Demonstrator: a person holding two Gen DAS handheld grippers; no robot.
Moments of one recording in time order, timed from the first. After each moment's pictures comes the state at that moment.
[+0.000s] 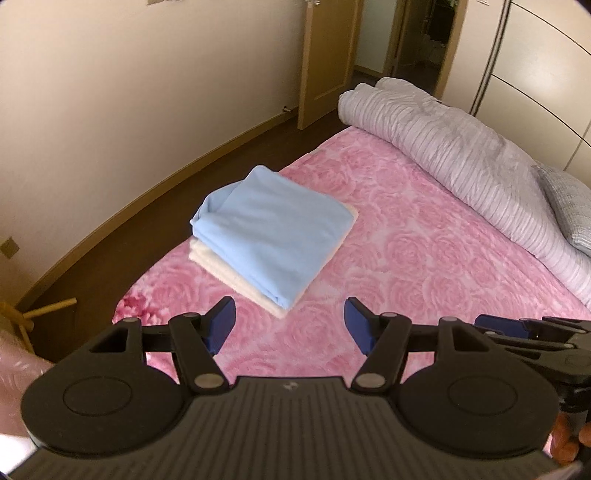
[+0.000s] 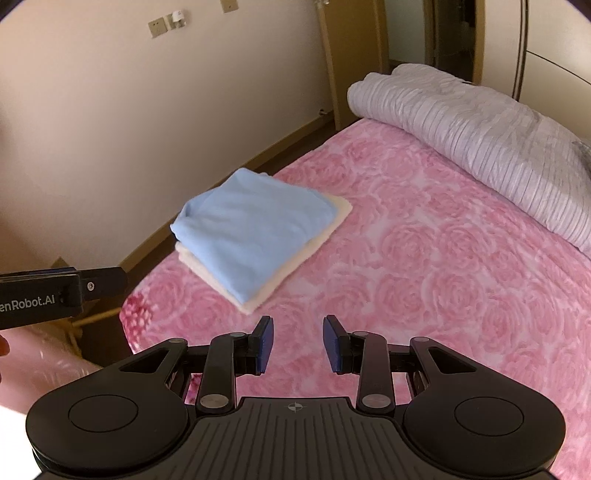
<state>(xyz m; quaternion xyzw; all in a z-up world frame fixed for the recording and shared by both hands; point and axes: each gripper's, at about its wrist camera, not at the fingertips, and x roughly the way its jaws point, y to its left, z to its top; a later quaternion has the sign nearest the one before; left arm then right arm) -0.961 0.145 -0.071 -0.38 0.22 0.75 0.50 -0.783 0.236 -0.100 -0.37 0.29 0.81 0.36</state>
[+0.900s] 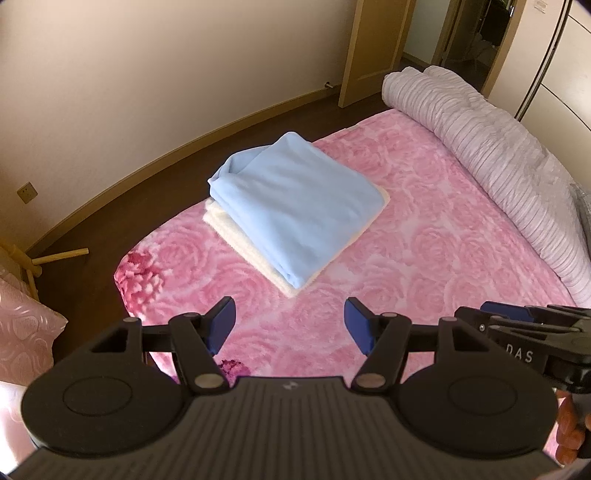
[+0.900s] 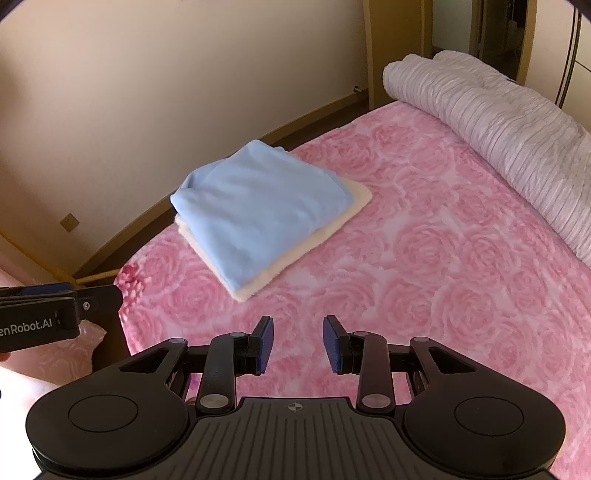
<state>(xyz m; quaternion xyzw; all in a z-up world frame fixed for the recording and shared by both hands) -0.966 0.169 -0.106 -0.44 0.21 0.76 0.43 -0.804 0.294 -0.132 -0.42 0.27 0.82 0.30</state>
